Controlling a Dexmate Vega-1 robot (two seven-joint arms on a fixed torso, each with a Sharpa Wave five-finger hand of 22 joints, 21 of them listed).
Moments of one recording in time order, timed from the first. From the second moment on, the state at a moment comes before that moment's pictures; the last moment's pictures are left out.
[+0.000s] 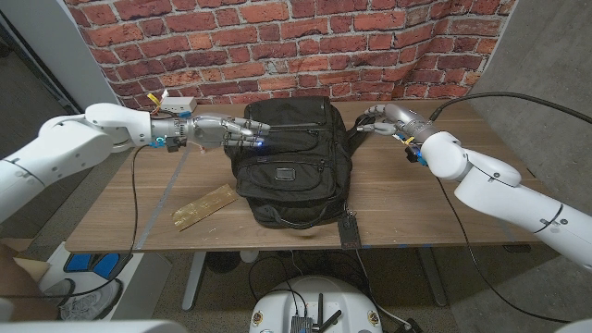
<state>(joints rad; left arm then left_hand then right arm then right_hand) 0.78 1.17 0.30 -1.76 -0.87 0.19 -0.80 0.81 0.00 0.32 -0.14 0.19 0.28 -0.07 0.17 0.18 0.15 -0.04 0.18 0.18 0.14 0.01 0.16 0.16 0.13 -0.03 0.17 0.16 -0.89 -0.99 -0.47 -2.19 -0.16 -0.55 -0.08 0.67 0.11 0.21 -0.14 0.20 0.31 -0.01 0.21 0.20 0.36 -0.03 0.21 0.25 0.31 -0.04 0.26 0.40 0.54 -0.04 0.20 0.17</state>
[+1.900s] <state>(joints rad) 1.08 0.92 0.14 -1.81 -0.79 -0.16 -0.24 0.67 0.02 0.27 -0.11 0.17 0.23 -0.12 0.18 0.18 0.13 -0.08 0.19 0.17 0.11 -0.02 0.17 0.16 0.13 -0.04 0.19 0.17 -0.98 -0.93 -0.35 -2.03 0.06 -0.30 -0.20 0.52 0.14 0.18 -0.07 0.18 0.27 -0.01 0.20 0.19 0.33 -0.04 0.19 0.22 0.25 -0.04 0.23 0.39 0.49 -0.05 0.19 0.17</state>
